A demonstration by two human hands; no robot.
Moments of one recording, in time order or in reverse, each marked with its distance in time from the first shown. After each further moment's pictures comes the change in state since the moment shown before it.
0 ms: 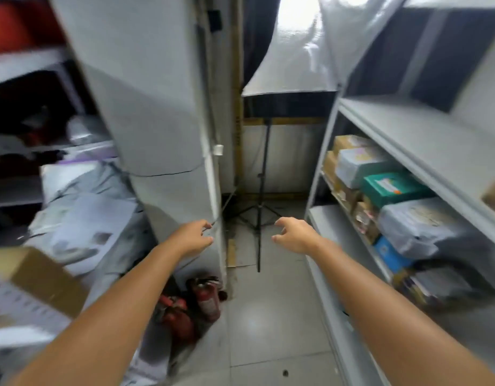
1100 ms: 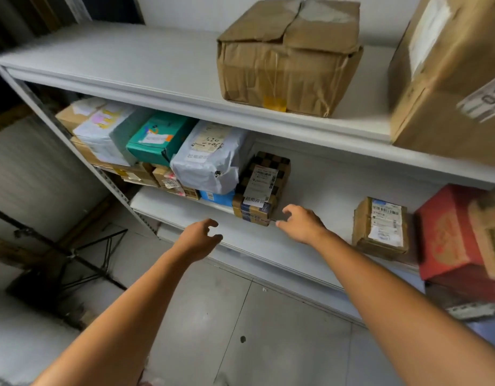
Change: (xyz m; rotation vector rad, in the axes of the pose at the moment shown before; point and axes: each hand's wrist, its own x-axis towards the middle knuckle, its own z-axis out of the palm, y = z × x) left_hand 0.125 0.324 0.271 0.283 -0.485 0.797; right_hand -0.124 0.321 0.054 0.580 0.498 0.987
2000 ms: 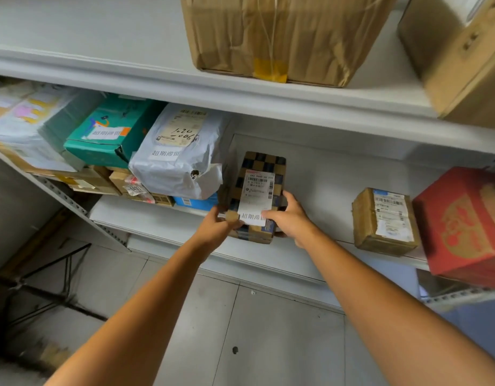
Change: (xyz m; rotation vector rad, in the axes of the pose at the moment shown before) left_hand 0.093 0.029 0.050 -0.732 -0.218 0.043; right_hand 0.074 0.007 0.040 0.784 0.106 0.202
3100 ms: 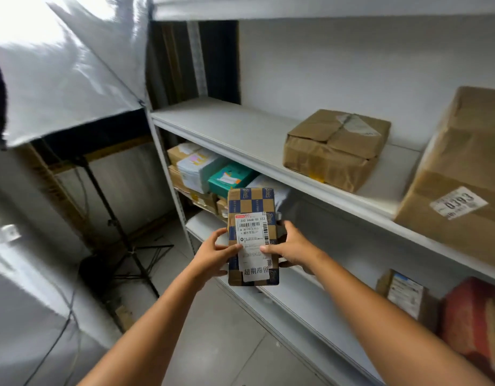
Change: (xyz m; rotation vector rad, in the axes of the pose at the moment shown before) left_hand -0.266 0.065 -0.037 -0.249 0.429 0.016; right_hand -0.203 -0.116 -0.002 -0.386 -0.503 -0.304
